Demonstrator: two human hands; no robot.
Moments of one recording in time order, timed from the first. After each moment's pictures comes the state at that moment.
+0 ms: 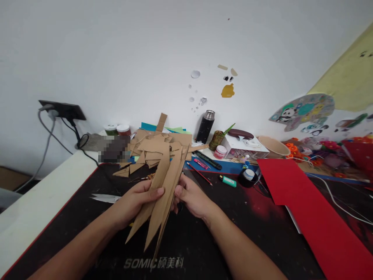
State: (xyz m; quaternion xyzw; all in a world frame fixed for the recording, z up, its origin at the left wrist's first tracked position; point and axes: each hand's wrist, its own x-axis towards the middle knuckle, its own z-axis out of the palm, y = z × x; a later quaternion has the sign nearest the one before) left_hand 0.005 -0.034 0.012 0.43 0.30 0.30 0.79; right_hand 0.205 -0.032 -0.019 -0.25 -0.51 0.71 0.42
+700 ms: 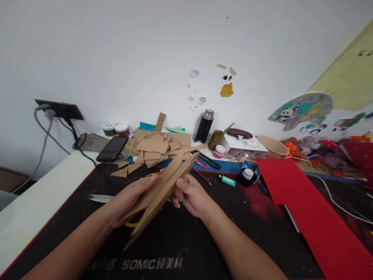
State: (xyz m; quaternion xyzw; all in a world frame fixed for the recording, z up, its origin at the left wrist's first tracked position) left_hand -0.001 -0.026 0.012 0.39 0.38 0.30 0.78; right_hand 0.205 -0.032 -0.013 -0.24 -0.40 0.75 0.47
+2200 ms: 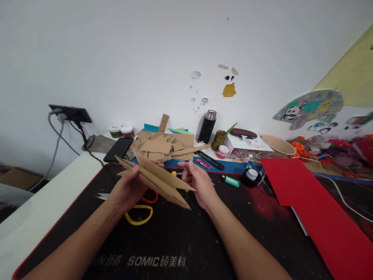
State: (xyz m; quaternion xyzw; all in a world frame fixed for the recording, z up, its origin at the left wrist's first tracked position) left_hand -0.014 -0.003 -0.007 0.34 0.27 0.53 0.72; right_hand 0.216 -0.016 -0.007 -0.40 -0.38 0.63 0.55
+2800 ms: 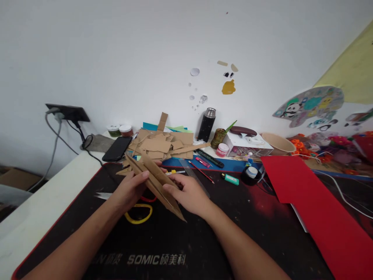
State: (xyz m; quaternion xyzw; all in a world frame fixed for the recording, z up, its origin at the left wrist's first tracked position) left_hand -0.011 -0.006 -0.012 0.41 0.33 0.49 0.69; right_hand 0.206 -0.031 -0.013 -0.42 -0.68 0.48 0.37
